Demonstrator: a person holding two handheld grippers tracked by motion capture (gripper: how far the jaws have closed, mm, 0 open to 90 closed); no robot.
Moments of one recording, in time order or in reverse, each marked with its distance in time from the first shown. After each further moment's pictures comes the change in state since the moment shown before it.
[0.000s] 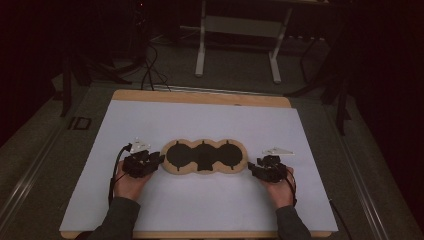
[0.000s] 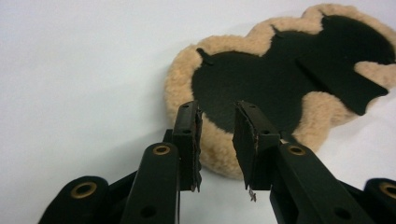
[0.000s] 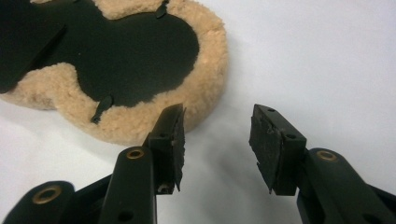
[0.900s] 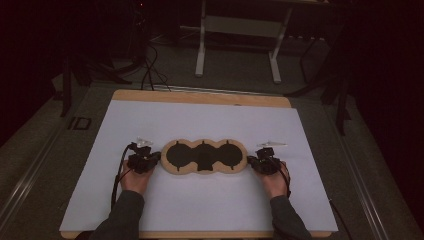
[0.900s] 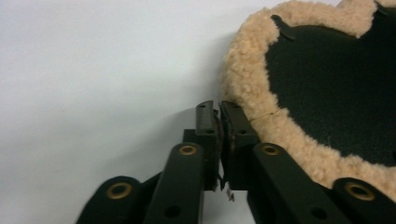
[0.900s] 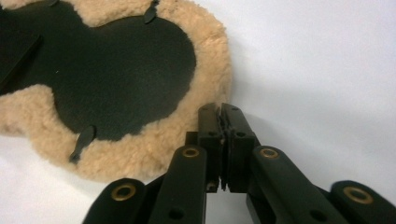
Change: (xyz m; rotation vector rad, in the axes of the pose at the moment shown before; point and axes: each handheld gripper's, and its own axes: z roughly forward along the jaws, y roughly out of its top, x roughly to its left) left arm 0.020 -0.009 0.039 0.085 0.130 -0.107; right arm -0.002 0.016 0.025 0.059 0.008 0.035
